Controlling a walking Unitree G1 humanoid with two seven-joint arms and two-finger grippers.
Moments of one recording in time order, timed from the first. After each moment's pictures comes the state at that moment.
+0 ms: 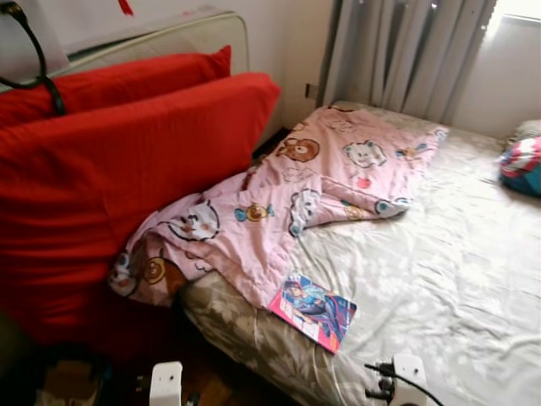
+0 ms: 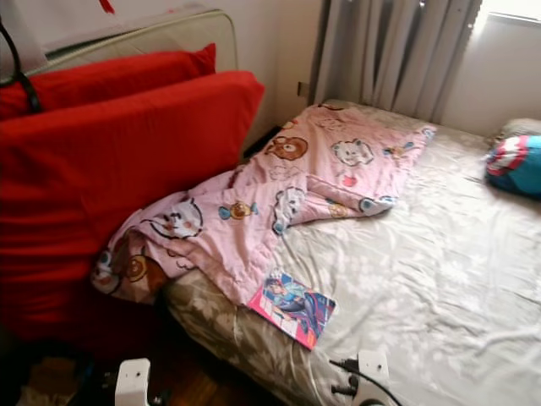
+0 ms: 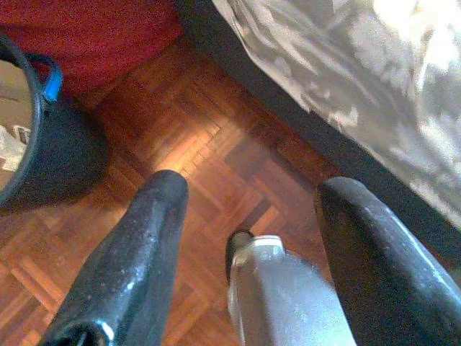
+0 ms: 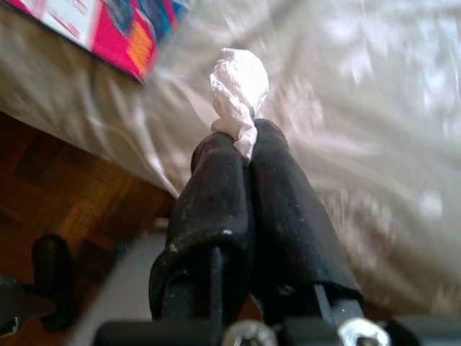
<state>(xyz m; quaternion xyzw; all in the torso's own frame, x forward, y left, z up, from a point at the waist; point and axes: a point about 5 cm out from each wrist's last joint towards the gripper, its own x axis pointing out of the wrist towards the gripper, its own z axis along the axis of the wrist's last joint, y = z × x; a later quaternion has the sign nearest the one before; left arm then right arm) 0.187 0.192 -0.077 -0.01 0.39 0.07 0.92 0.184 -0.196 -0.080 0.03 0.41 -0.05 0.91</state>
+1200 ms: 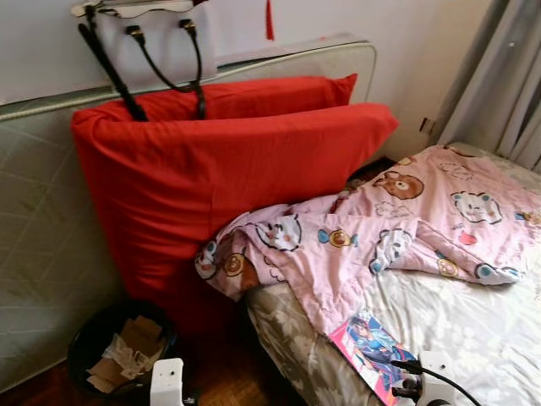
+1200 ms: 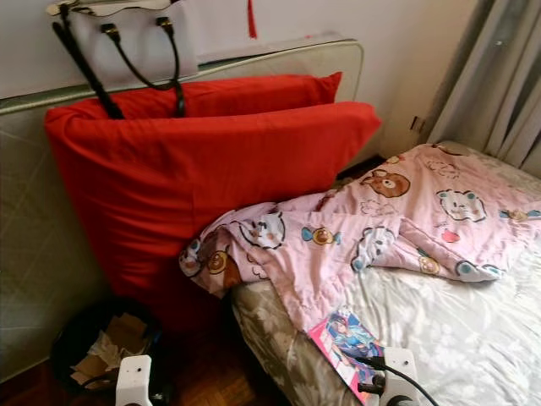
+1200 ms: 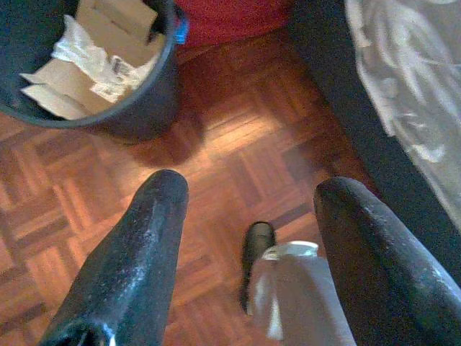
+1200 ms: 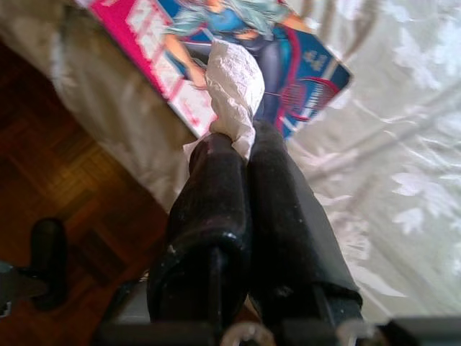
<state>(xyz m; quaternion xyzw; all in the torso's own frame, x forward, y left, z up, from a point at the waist) 0.185 0.196 -0.079 -0.01 0.41 0.08 0.91 0.186 -0.239 -0.071 0.02 0.44 -0.05 0.90</state>
